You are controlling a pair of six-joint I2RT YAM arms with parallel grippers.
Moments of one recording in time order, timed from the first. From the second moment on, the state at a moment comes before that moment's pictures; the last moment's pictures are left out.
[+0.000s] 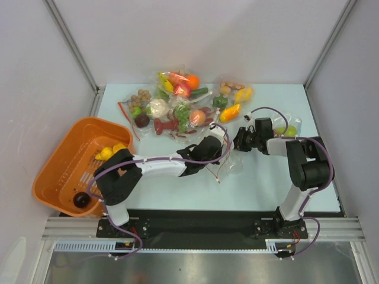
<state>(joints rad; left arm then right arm) -1.00 1.80 1.10 0.11 -0.33 -0.36 0.17 1.78 0.83 0.17 -0.57 0.44</state>
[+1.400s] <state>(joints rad) -0.38 0.94 0.79 -0.20 -0.18 -0.36 0.15 1.78 0.81 0.18 -0.59 0.44</state>
